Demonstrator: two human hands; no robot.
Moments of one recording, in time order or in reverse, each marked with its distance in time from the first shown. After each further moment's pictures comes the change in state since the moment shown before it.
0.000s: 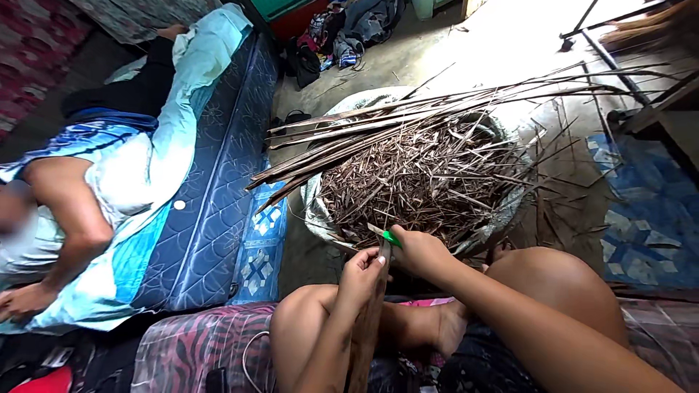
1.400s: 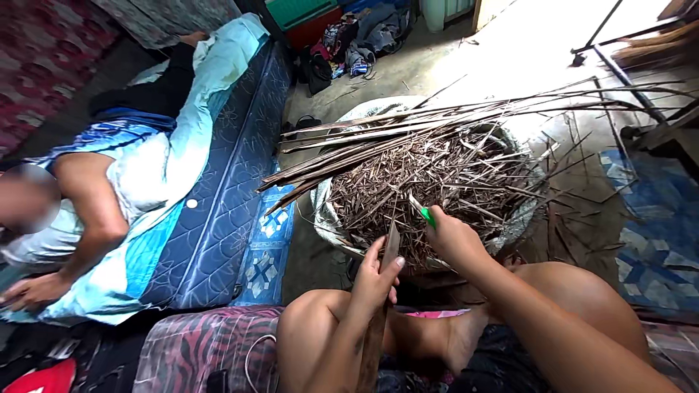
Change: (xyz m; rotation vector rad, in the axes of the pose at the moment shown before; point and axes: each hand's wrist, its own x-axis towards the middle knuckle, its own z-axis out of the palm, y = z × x) left_hand 0.001 0.012 0.004 -0.131 -0.072 -0.026; right_hand 0.003 0.013 -0.030 0.055 0.233 0.230
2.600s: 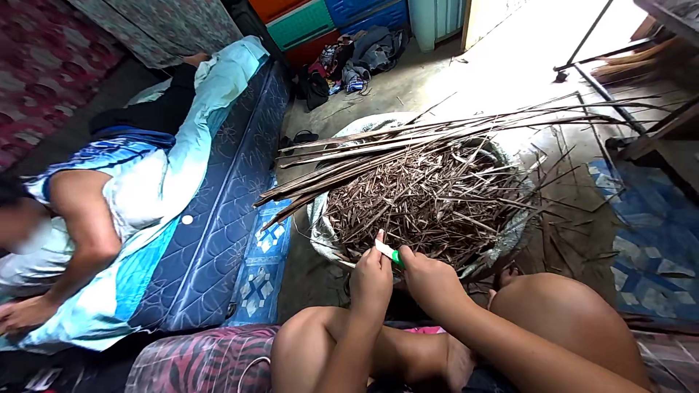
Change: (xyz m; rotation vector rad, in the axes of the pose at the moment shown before) left_hand 0.025 0.017 0.020 0.863 0.344 0.230; right_hand -0.037 -0.020 0.041 -0.215 0.082 -0.203
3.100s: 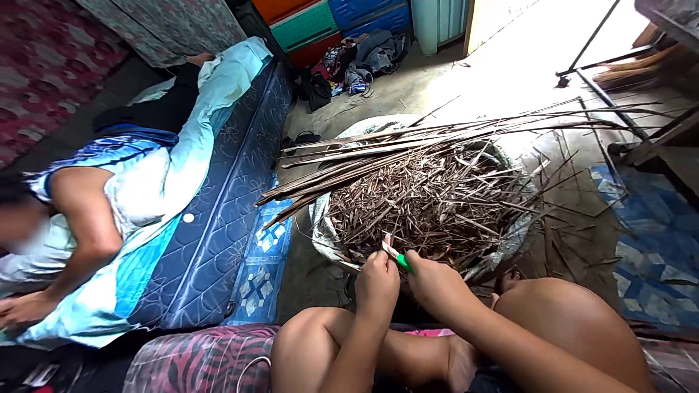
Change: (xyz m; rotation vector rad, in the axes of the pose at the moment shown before) left_hand -0.004 0.008 -0.001 0.033 -0.069 -0.051; right_hand -0.001 -0.001 -0.027 0.148 -0.275 0.069
